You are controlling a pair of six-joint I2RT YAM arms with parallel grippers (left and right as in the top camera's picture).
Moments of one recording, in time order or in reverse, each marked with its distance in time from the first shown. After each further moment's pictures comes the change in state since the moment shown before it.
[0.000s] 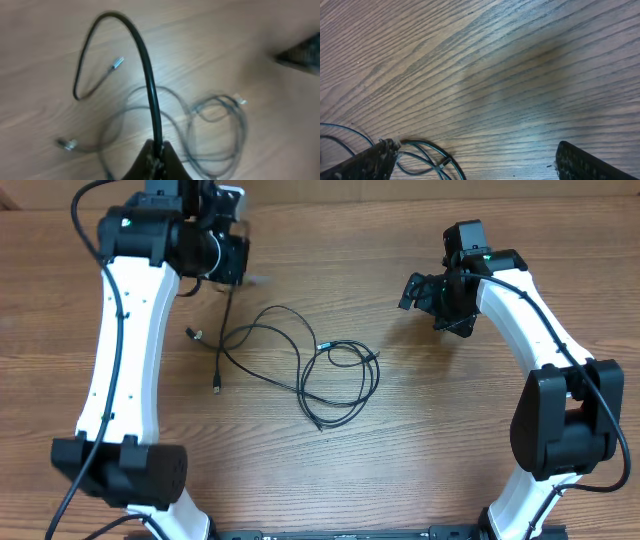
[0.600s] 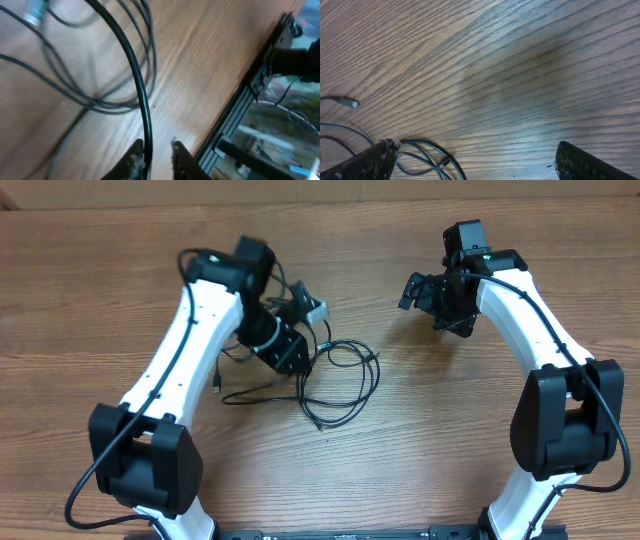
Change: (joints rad) left arm -0.187 -0.004 -0.438 -0.120 0.265 0.316; right arm 0.000 0.000 0.000 0.001 0.000 0.000
